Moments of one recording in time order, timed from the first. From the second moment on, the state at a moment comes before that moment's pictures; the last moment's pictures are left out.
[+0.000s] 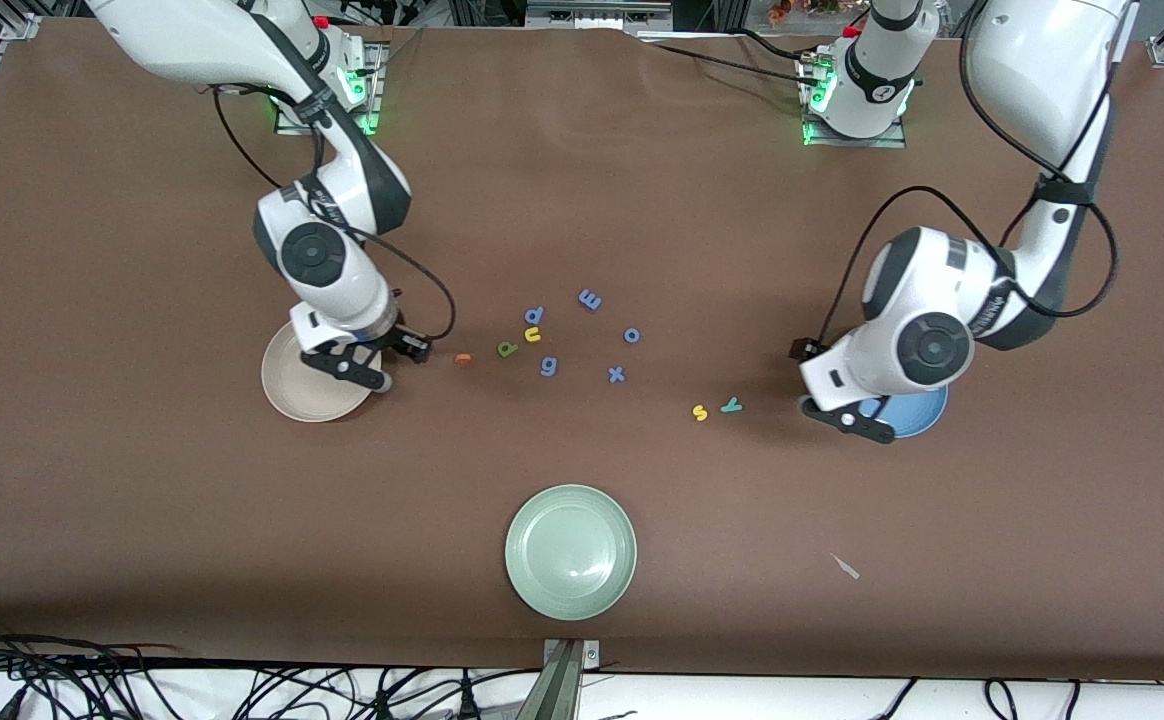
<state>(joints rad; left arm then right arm) -0.09 0.51 -0.22 -1.71 0.10 1.96 0.03 0.10 0.47 0.36 -1.99 -0.24 2.41 0.99</state>
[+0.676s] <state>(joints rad) -0.20 0.64 -0.24 -1.75 0.24 2.25 0.19 0.17 0.60 0.37 -1.92 -0.34 2.51 1.24</state>
